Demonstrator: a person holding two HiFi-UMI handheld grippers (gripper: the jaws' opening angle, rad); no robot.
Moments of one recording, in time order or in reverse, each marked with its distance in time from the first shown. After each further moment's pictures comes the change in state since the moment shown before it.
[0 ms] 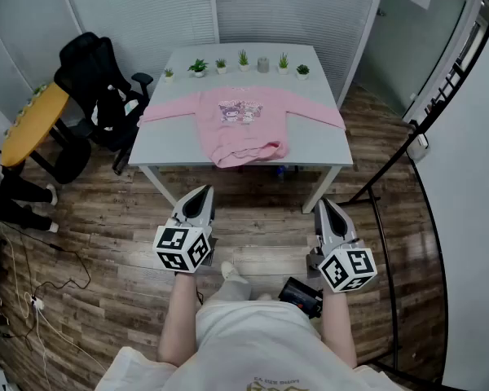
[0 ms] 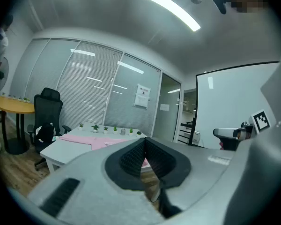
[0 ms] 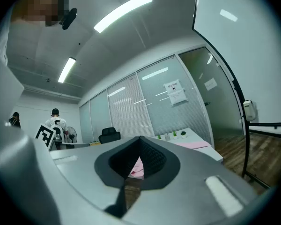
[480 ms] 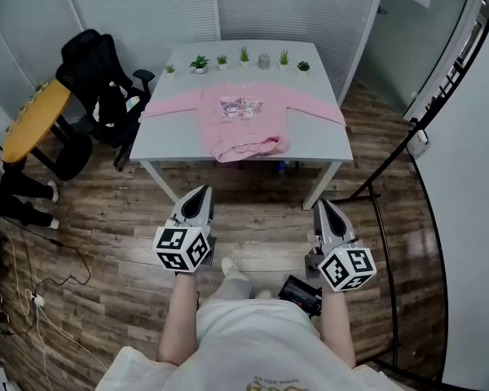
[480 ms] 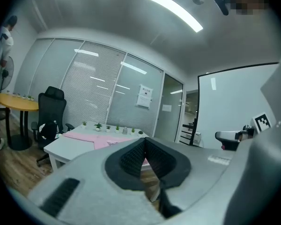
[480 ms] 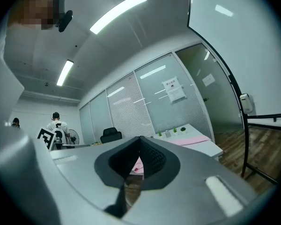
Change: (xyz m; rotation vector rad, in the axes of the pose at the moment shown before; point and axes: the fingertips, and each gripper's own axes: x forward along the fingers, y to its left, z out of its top) left arm -0.013 0.000 -0.007 -0.027 -0.011 0.028; right arm -0.012 0.000 -0.010 0.051 0.012 0.000
